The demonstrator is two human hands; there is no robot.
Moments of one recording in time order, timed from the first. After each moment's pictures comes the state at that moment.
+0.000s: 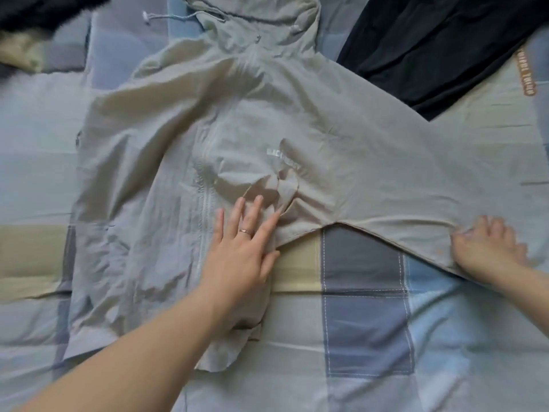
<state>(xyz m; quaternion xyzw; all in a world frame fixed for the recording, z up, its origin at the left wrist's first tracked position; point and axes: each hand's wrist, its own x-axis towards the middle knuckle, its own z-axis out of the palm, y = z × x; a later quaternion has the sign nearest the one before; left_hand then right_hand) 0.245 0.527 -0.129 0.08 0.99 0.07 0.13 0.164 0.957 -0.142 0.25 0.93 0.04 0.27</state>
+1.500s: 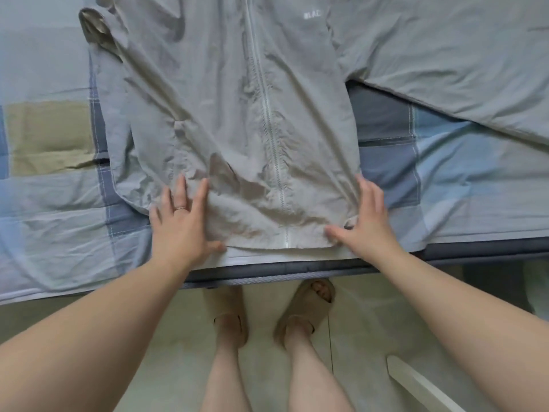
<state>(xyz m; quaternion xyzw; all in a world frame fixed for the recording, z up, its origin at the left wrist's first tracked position) 0.466 0.420 -0.116 -0.08 0.95 0.06 0.30 0.441 0.757 -0.116 0.12 0.91 -0.28 0.29</state>
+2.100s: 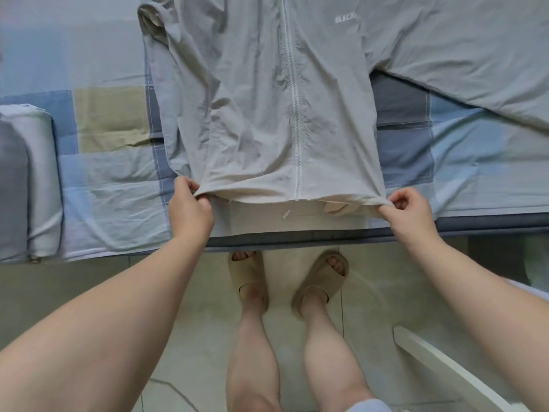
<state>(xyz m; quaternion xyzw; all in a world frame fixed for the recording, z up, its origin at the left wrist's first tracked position) 0.492 0.380 -0.067 -0.38 0.86 0.31 0.12 0.474 0.747 -0.053 0.27 0.84 -0.42 0.20</state>
